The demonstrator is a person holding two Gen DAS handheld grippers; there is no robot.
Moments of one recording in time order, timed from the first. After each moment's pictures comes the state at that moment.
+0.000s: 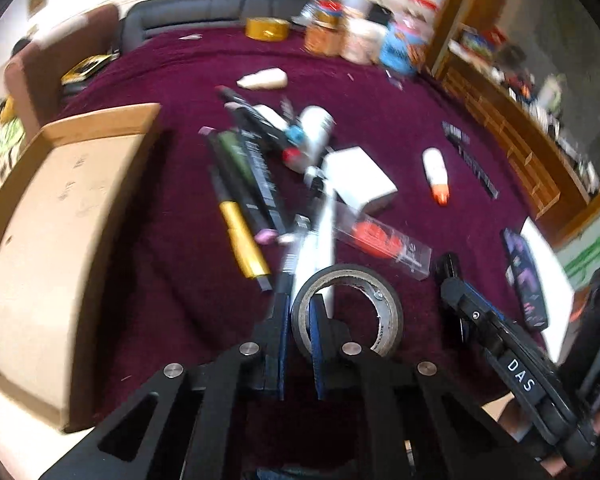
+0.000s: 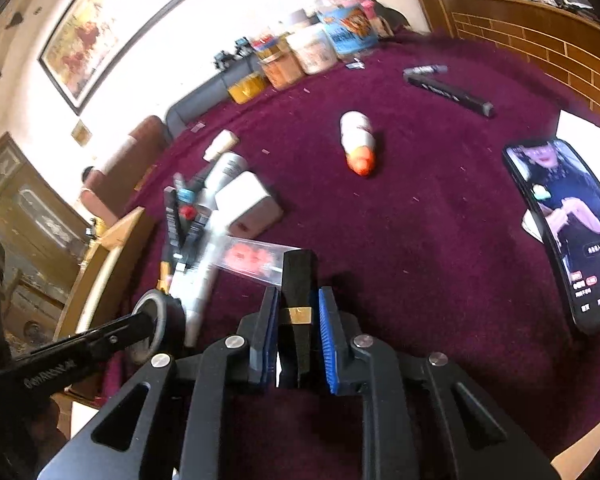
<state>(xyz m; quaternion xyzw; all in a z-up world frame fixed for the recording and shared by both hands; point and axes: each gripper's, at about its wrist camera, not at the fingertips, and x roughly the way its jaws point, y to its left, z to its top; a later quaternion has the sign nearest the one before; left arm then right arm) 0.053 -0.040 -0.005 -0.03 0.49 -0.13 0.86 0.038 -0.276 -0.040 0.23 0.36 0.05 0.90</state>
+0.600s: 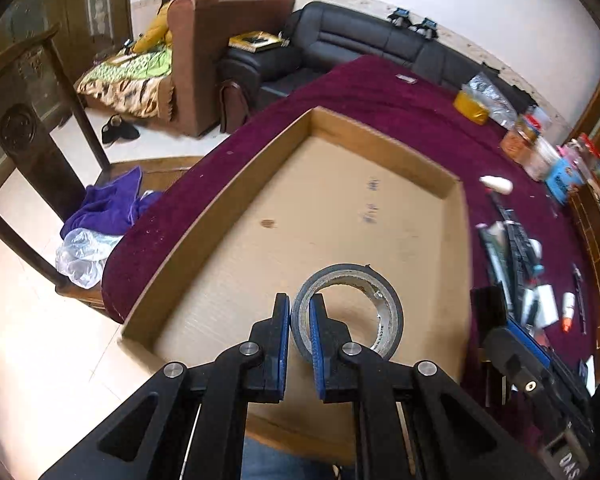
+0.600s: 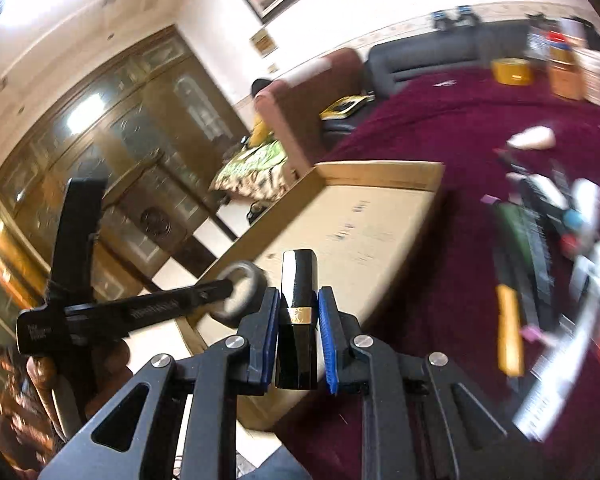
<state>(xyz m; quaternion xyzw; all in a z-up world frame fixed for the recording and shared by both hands) 0.064 0.187 0.000 -0.13 0.47 0.10 0.86 0.119 -0.027 0.007 0.10 0.38 0.38 0.84</state>
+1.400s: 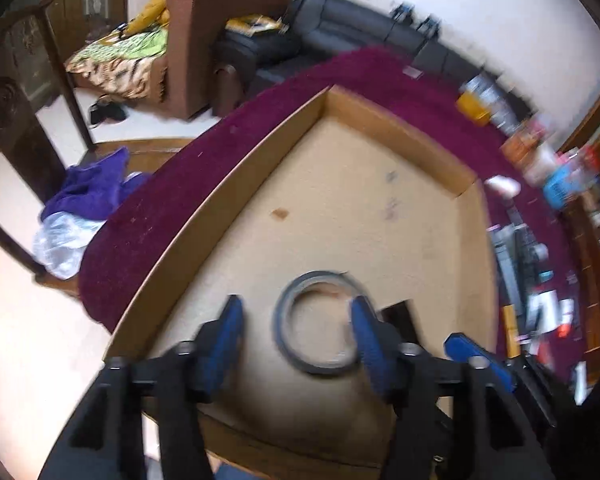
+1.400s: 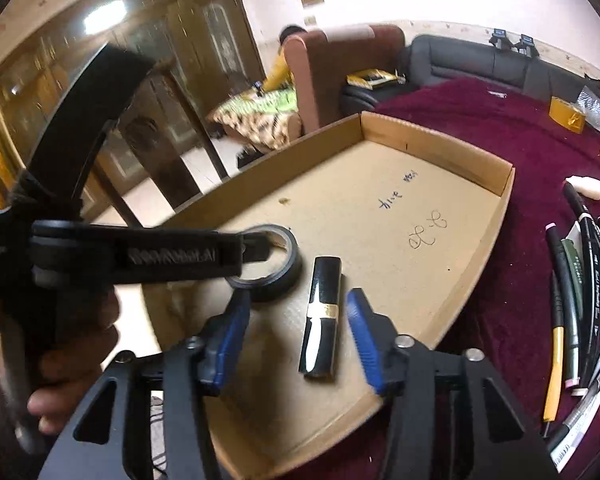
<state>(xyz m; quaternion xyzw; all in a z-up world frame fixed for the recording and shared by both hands) 0.068 0.207 -0.019 -0.18 0.47 0.06 0.86 0.095 0.017 -0.014 -0.03 0.37 0.39 0.84</state>
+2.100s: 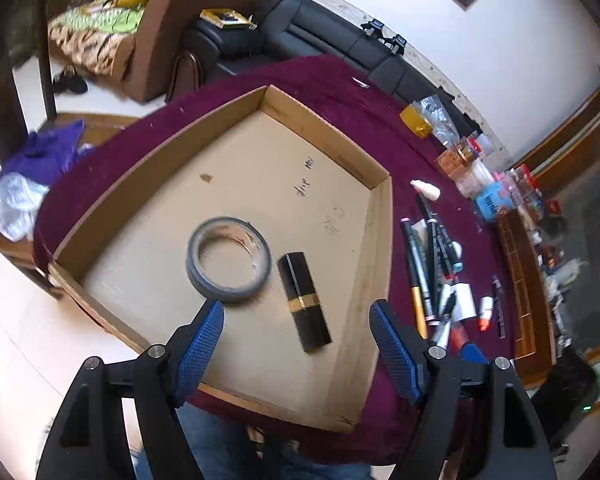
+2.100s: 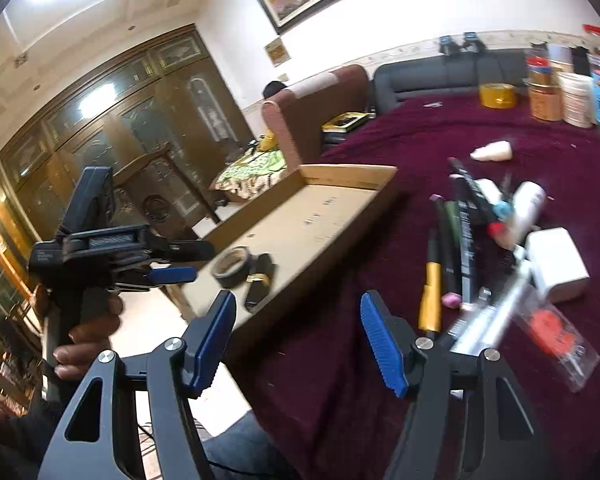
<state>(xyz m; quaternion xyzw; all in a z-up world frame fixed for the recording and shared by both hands) 0.036 0.179 0.002 -0.28 0.45 -0.02 0.85 0.071 -0.132 -0.004 0.09 0.33 0.36 0.87</state>
